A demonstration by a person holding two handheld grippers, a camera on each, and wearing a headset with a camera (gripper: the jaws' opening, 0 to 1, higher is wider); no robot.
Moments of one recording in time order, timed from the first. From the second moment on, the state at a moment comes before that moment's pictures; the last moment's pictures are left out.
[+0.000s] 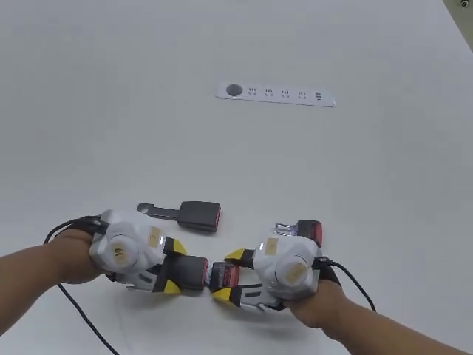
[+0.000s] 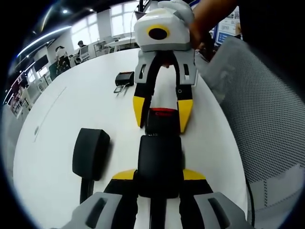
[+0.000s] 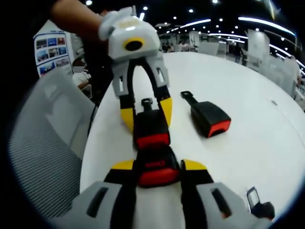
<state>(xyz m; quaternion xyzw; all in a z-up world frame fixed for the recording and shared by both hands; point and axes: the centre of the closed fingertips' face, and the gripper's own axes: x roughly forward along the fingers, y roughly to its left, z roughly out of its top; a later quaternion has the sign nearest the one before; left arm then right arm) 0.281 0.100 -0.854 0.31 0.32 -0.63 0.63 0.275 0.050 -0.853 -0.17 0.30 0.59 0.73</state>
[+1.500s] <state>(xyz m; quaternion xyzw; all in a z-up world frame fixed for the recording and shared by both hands) 0.278 0.098 -0.852 0.27 0.30 -0.64 0.65 0.276 0.046 -0.850 -0.15 0.26 0.58 0.76</state>
